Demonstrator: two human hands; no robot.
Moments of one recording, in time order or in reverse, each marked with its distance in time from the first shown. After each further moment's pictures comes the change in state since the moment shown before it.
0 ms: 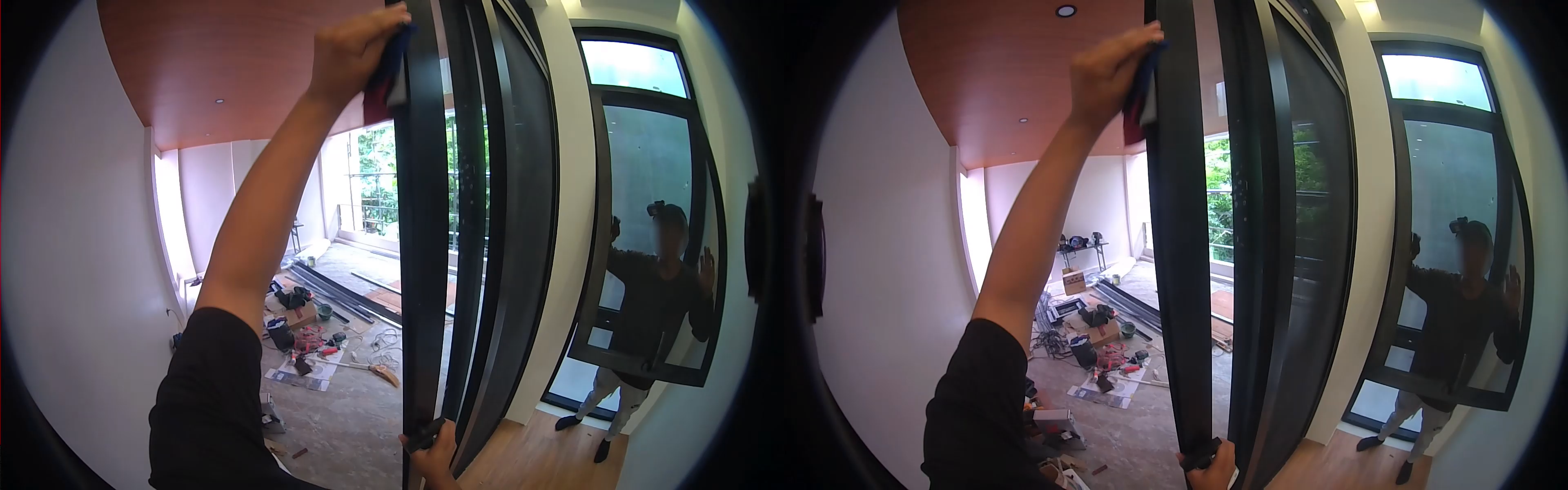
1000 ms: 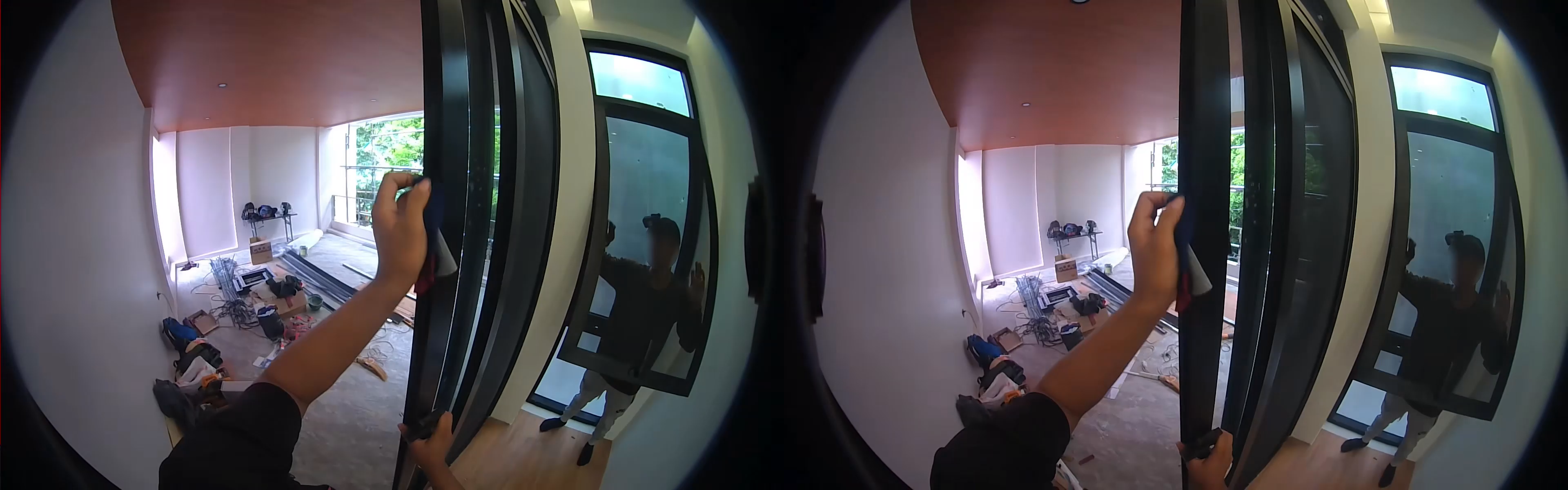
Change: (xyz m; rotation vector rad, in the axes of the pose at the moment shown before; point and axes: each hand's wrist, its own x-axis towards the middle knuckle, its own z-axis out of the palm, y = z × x) left_hand -0.108 0.212 -0.004 -0.680 0.360 -1.403; right_hand -0.002 -0.001 0.002 -0.027 -0.024 0.117
